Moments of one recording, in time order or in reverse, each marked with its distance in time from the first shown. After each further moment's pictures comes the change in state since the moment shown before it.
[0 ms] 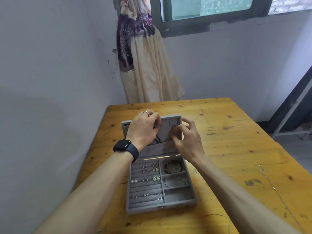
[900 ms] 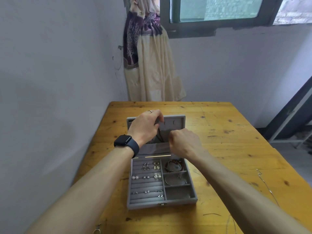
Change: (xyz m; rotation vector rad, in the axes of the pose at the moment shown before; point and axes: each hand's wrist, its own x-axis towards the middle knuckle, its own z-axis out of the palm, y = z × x) left_hand -0.002 -0.012 -0.005 -0.157 -0.100 -0.057; right_hand 0.011 -0.052 -0.008 -0.640 -0.463 -0.008
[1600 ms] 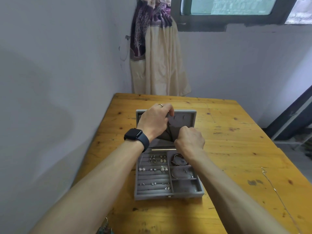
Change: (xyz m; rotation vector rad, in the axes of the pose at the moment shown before) left_hand -0.010 0.006 -0.005 -0.020 0.066 0.026; right_hand -0.005 -0.032 0.008 0.049 -0.036 0.406
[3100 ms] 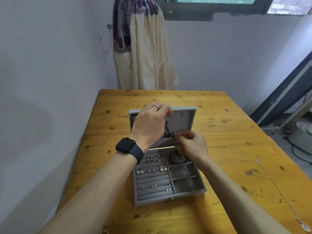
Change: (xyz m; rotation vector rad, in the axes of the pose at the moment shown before) left_hand -0.014 -0.011 0.011 0.008 0.180 0.202; right_hand -0.013 0.032 0.029 1.058 0.004 0.126
